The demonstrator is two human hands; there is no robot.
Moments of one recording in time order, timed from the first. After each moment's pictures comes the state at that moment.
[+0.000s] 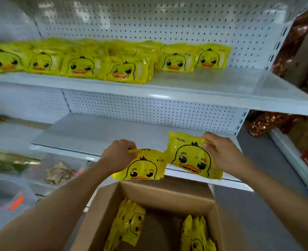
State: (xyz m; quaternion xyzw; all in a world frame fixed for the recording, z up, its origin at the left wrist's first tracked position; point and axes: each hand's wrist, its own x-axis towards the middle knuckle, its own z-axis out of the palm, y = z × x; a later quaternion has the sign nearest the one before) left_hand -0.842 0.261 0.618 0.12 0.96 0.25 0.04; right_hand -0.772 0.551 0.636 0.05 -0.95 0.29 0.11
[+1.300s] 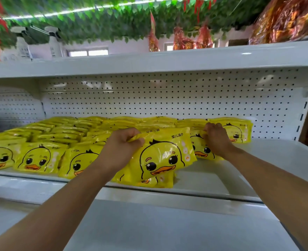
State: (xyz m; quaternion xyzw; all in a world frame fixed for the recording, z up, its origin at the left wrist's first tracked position) left_hand -1.029 0.247 0.826 0.22 0.80 0.54 -0.13; right_hand -1.102 0.554 0.783 -0.05 -0.96 0.03 0.28
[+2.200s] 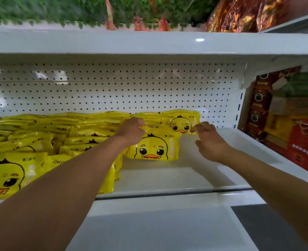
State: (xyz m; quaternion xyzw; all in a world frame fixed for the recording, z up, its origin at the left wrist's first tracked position) left_hand -1.125 0.419 0.811 0.27 0.91 0.30 -0.08; right_hand -1.006 0.637 0.782 -0.09 -0.98 0.06 0.19
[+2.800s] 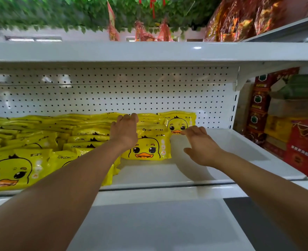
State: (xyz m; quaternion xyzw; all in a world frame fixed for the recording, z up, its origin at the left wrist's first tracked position) left_hand -1.097 0.412 0.811 0.23 0.94 0.11 -0.22; right_hand -0.974 0.607 0.788 -0.07 -0.98 0.05 0.18
